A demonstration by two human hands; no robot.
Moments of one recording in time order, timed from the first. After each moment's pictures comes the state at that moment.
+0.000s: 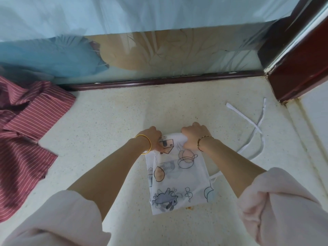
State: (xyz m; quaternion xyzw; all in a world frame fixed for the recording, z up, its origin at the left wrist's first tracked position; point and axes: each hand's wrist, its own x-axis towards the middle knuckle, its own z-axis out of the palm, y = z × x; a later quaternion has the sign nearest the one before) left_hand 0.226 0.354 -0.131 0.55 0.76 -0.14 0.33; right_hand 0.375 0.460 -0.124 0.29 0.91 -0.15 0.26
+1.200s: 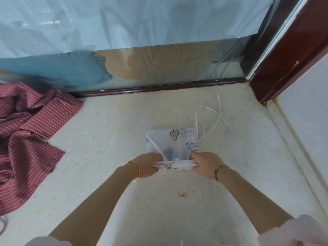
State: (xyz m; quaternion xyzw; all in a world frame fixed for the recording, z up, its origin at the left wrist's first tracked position) left_hand 0.287 0.263 -0.105 0.59 0.72 0.00 0.37; right_hand 0.488 0.394 -0.109 0.29 0.91 -0.23 0.19
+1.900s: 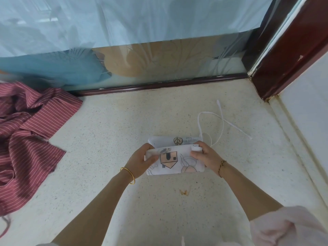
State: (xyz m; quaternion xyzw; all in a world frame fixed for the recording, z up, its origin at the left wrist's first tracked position) left_hand 0.276 0.237 -0.117 0.42 0.76 0.33 0.38; right_hand 0.486 0.394 -0.114 0.43 0.64 -0.64 -0.02
